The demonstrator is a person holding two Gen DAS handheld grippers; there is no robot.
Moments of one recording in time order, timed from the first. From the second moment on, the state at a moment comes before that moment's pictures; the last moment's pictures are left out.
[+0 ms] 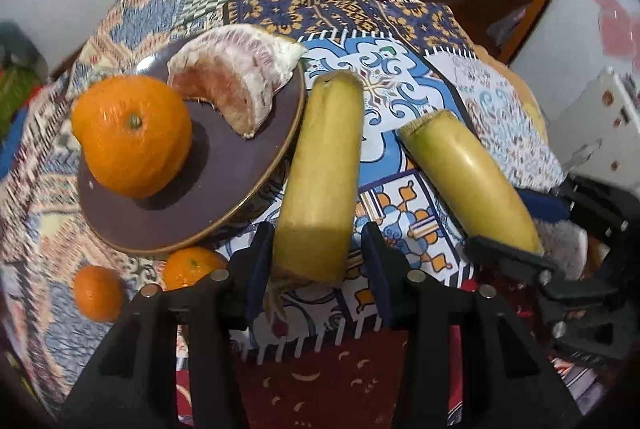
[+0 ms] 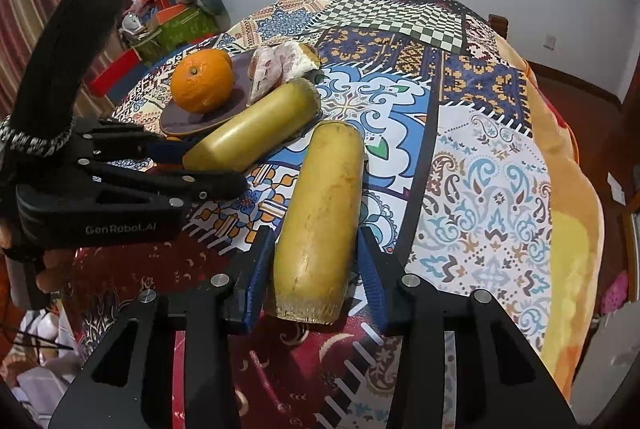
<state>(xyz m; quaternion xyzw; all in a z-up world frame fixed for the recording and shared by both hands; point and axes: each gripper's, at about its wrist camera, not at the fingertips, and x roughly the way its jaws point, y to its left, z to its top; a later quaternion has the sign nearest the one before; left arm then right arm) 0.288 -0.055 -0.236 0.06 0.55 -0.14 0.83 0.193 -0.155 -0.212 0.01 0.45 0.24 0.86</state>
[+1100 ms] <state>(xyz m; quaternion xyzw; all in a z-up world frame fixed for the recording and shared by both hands) 0.234 -0.045 -0.221 0.03 0.55 -0.16 0.82 0.183 -0.171 -0.212 0.03 0.48 0.24 0.84</state>
